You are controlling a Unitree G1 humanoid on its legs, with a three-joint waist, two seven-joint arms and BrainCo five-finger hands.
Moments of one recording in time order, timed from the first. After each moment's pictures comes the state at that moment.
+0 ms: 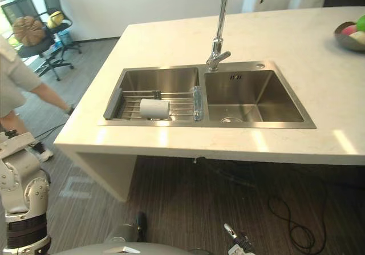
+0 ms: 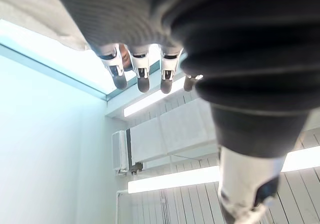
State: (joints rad) left arm -0.09 0.16 0.28 -0.41 -0.41 -0.39 0.31; right arm 0.14 -0.21 -0.35 1.05 0.64 0.03 0.13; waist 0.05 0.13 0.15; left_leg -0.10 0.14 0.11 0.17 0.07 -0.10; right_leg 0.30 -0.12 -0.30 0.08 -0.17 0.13
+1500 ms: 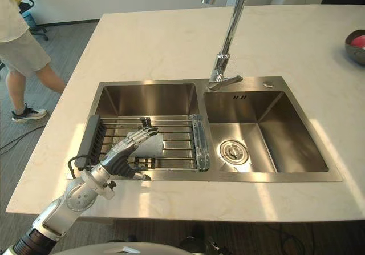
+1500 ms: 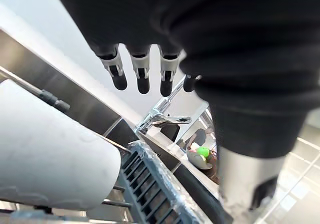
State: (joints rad) left arm 0.00 0.41 -0.45 -0.18 0.49 -0.31 0.03; right arm 0.15 -0.18 -0.32 1.08 0.52 0.13 0.09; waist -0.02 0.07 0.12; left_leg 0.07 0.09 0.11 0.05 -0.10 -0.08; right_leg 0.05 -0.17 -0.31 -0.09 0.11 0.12
